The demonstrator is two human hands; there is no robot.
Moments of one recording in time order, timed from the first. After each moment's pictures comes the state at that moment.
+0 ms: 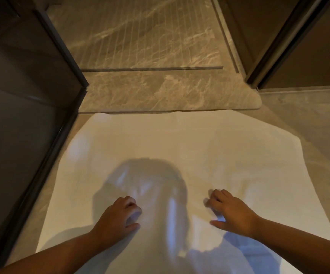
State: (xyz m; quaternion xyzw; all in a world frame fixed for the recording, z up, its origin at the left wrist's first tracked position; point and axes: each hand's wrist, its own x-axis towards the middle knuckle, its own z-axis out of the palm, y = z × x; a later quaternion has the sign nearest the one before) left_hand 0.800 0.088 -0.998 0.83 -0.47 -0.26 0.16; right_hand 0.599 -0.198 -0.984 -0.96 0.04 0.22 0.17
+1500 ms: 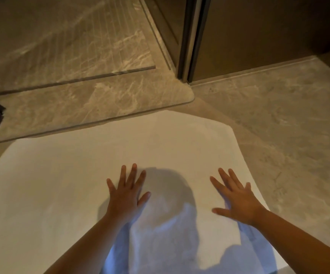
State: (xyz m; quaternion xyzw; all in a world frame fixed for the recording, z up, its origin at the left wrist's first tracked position) left_hand 0.731 -0.107 -1.031 0.86 -0.48 -0.15 -0.07; right_hand 0.470 -0.311 -1.000 -0.90 0.30 0.27 0.15
